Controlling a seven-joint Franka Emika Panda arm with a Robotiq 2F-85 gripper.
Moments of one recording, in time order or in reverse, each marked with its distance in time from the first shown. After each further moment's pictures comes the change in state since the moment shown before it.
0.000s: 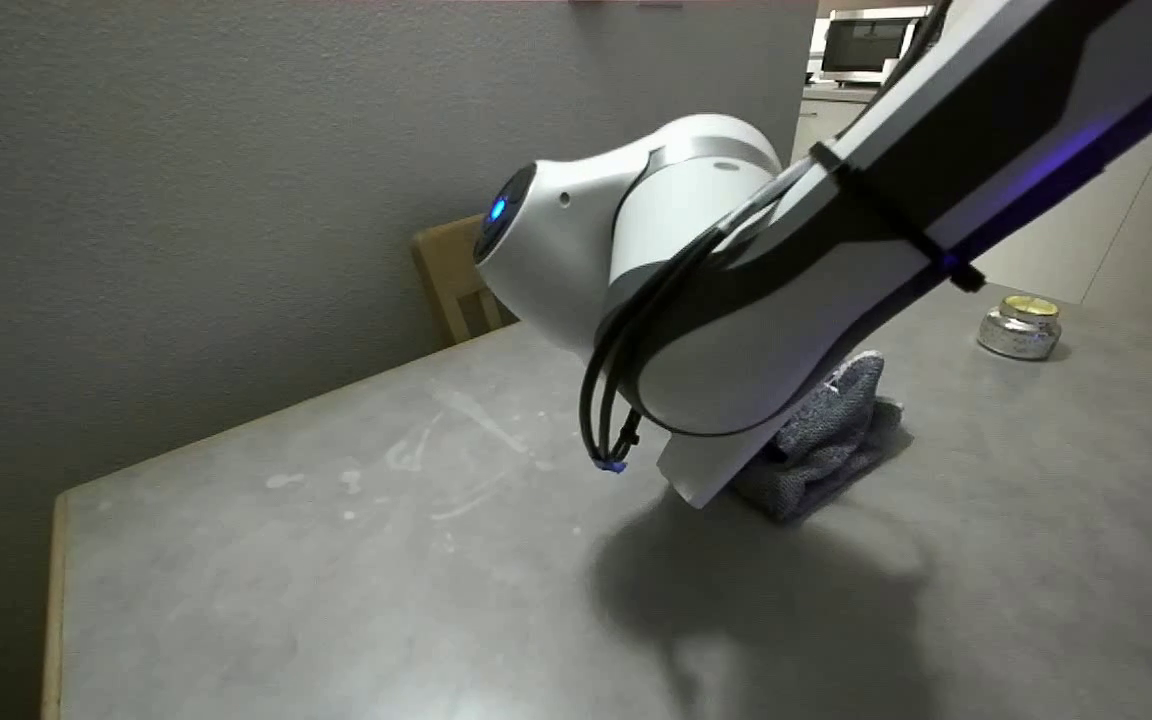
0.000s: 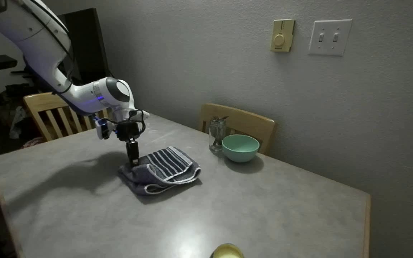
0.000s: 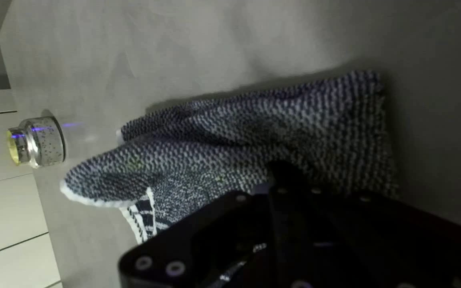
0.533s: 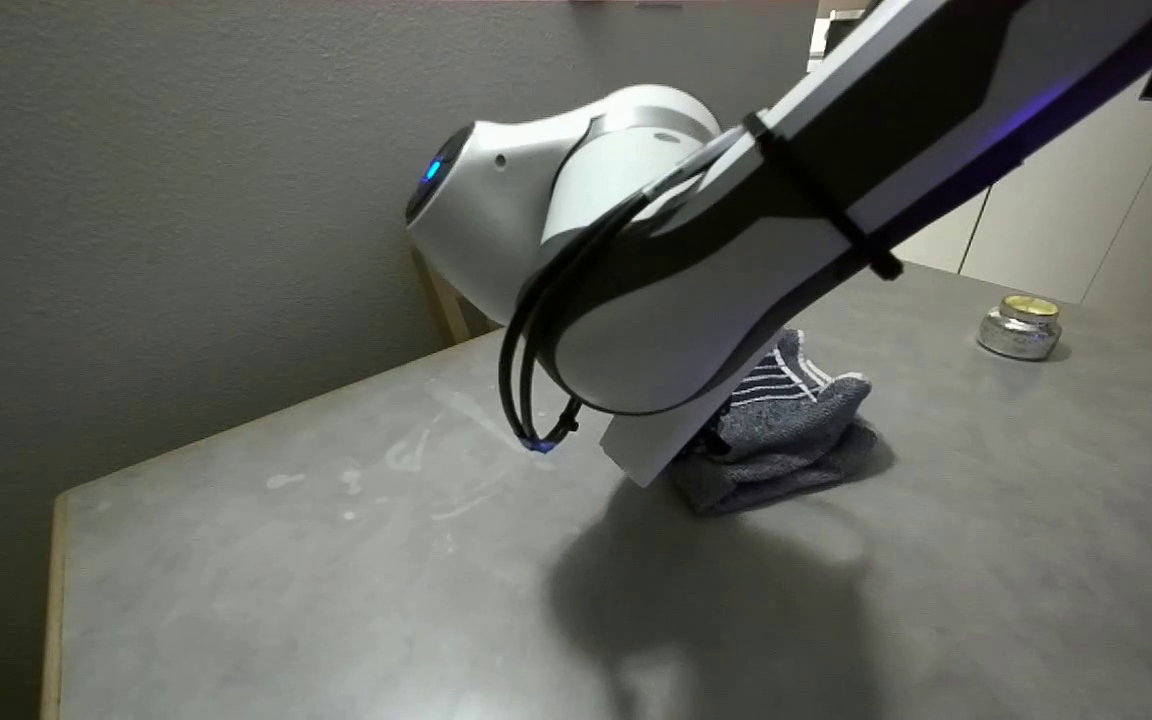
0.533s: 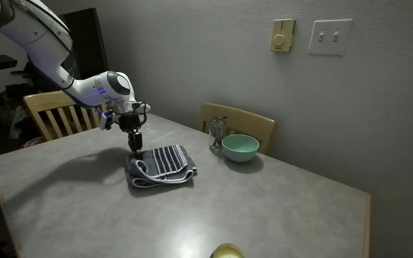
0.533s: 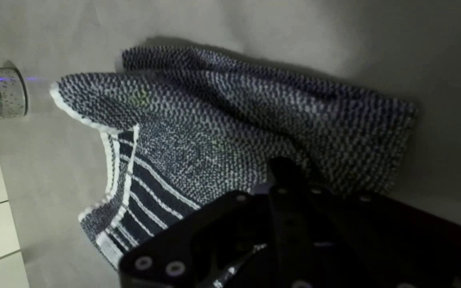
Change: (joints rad) arm 0.002 0.057 0.031 0.160 0.006 -0.017 -0.109
